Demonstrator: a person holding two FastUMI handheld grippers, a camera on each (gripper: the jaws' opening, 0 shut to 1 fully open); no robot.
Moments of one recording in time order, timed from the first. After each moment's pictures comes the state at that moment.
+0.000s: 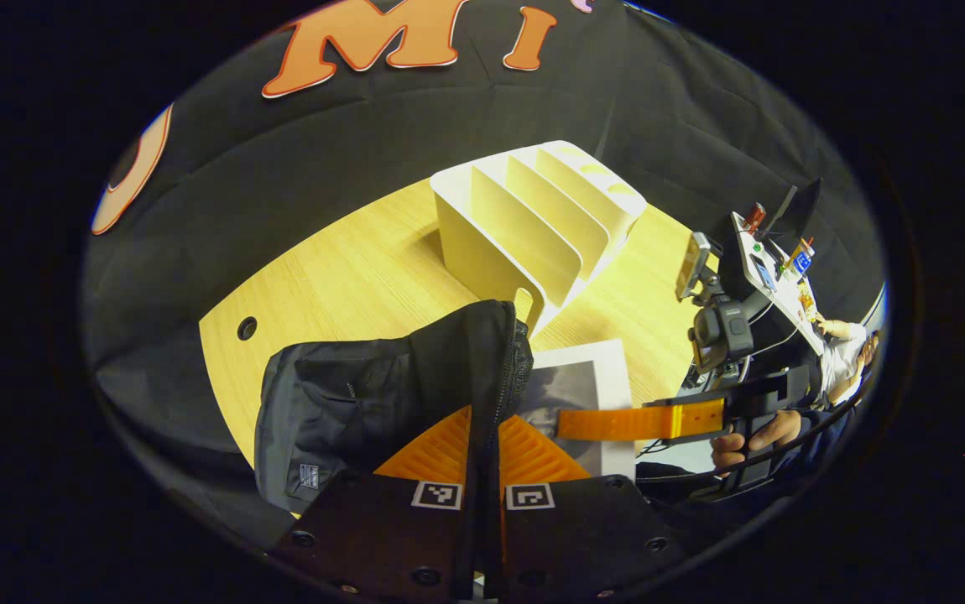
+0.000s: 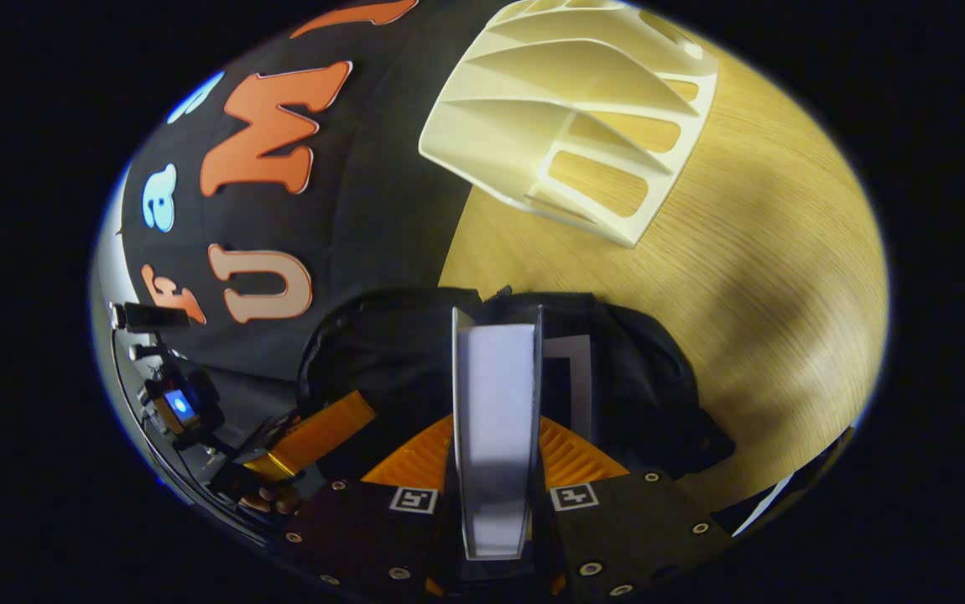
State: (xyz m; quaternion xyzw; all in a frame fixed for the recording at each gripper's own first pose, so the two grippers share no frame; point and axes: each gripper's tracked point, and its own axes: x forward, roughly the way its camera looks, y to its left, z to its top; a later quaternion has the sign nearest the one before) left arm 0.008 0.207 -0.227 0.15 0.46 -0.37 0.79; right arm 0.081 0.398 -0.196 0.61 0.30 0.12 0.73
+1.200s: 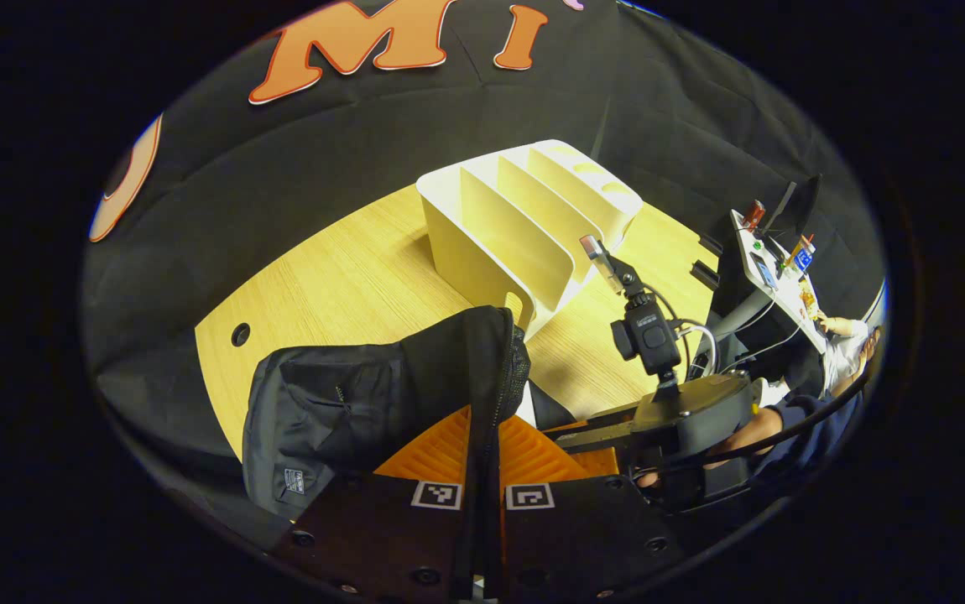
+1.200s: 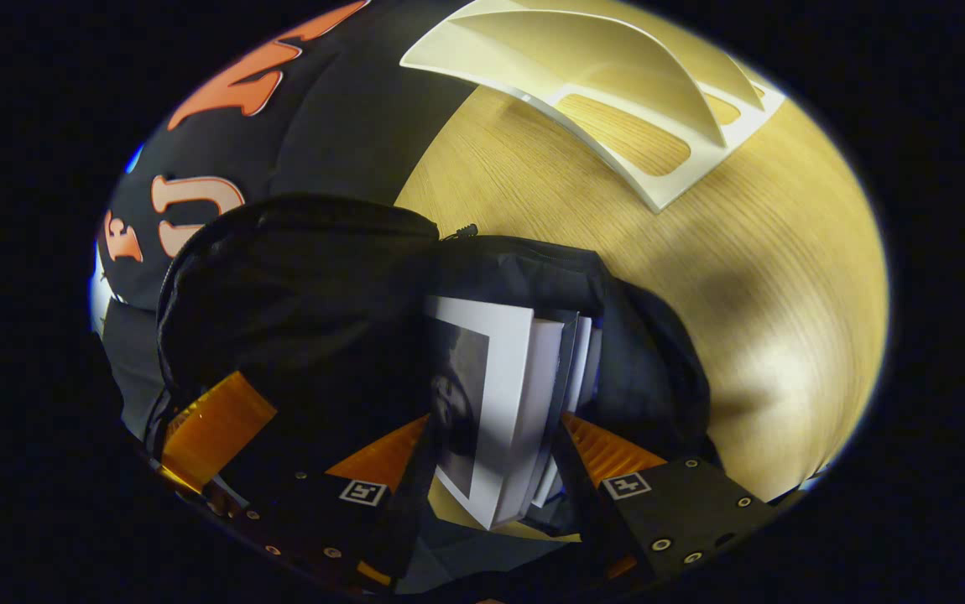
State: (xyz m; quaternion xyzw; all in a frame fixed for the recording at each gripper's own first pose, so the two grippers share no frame) left arm 0.009 0.195 -0.235 0.15 0.45 -0.37 0.80; right arm 0.098 0.430 -0.247 0.47 0.44 0.12 0.75
